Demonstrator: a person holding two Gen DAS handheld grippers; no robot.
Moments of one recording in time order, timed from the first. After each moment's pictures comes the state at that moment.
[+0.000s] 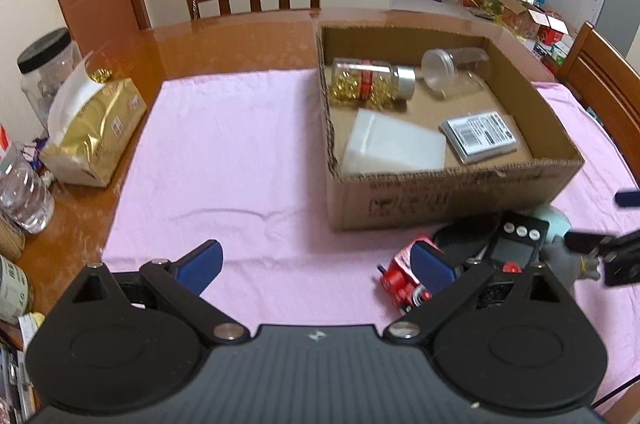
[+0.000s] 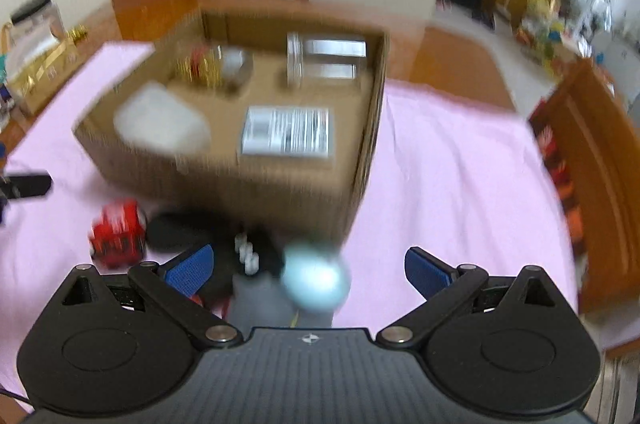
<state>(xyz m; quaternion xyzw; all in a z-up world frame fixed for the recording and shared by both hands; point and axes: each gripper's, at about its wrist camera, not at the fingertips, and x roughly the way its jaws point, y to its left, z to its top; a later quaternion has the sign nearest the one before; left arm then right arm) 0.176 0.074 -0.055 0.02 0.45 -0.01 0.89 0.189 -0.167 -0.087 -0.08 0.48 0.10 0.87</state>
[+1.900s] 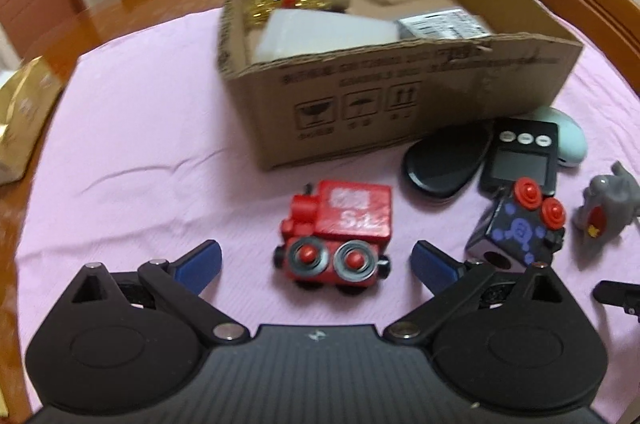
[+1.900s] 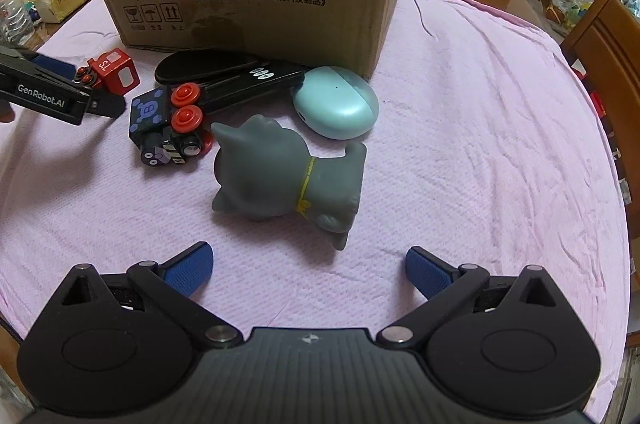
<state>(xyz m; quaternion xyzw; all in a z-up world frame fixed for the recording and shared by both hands) 0.189 0.041 -0.131 0.07 0.49 -0.09 0.86 0.118 -0.194 -0.154 -0.09 0.51 0.15 0.84</state>
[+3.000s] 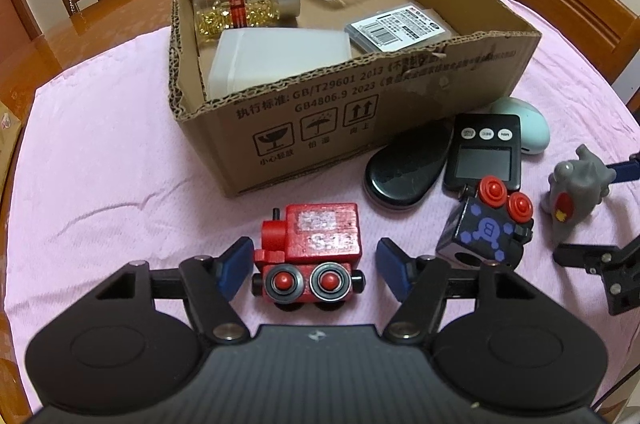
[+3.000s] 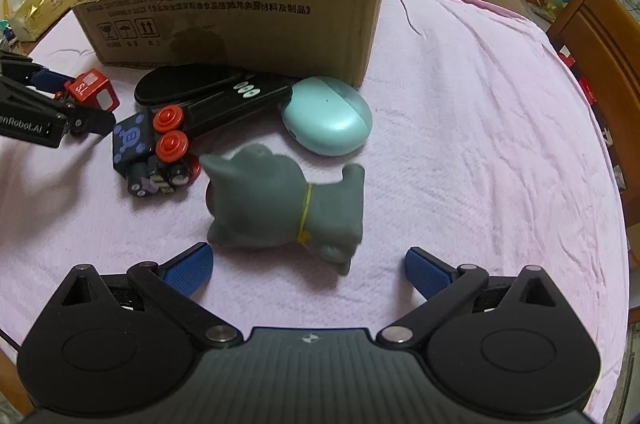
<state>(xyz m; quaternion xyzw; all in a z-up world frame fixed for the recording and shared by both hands) 0.201 0.036 -0.122 0.10 0.50 -0.15 0.85 0.134 -0.185 -0.154 -0.07 0.52 0.11 0.84</state>
